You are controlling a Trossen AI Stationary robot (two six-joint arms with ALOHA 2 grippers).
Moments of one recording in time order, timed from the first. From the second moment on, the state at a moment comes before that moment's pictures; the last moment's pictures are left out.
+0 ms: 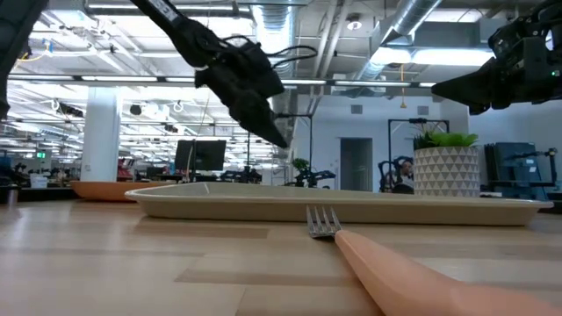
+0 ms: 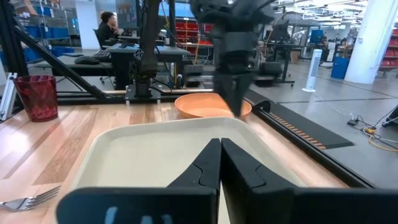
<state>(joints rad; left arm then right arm) 0.52 1.80 1.24 -0.28 0.41 0.53 -0.10 0.04 0.01 0.04 0.18 -0.06</state>
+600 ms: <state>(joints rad) 0.37 1.64 0.98 -0.37 0.20 0.19 -0.10 0.04 0.00 0.04 0.18 -0.06</state>
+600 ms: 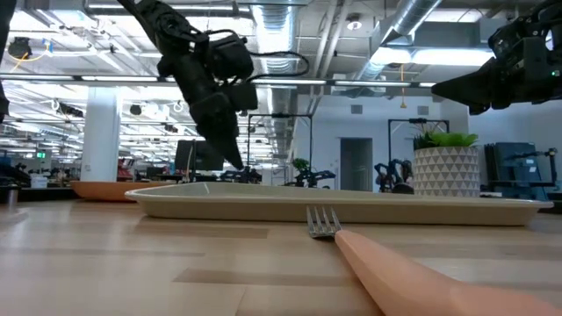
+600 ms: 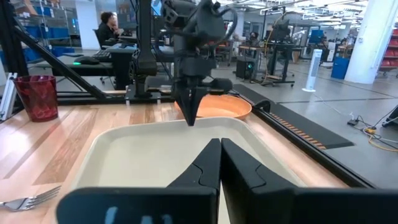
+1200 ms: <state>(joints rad) 0.34 1.75 0.96 -0.30 0.11 0.14 -0.10 0.04 0.00 0.05 0.18 -0.06</state>
